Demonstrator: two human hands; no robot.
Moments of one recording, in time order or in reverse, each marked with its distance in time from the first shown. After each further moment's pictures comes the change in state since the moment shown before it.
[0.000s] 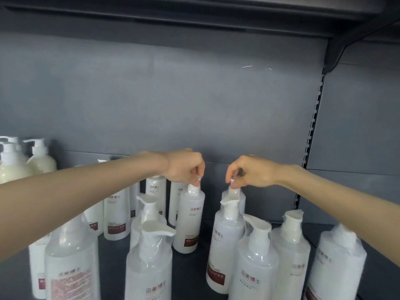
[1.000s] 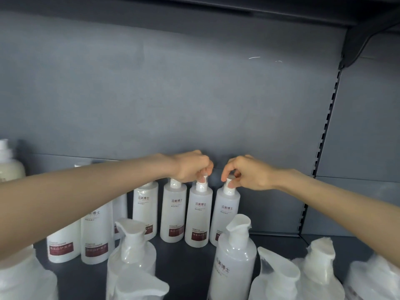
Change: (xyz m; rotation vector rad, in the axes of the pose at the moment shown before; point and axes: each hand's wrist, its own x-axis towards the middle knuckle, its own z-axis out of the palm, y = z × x) left_hand 0.087 -0.037 0.018 0.061 0.069 0.125; right_hand 0.054 0.028 0.008 -0.038 0.089 -0.002
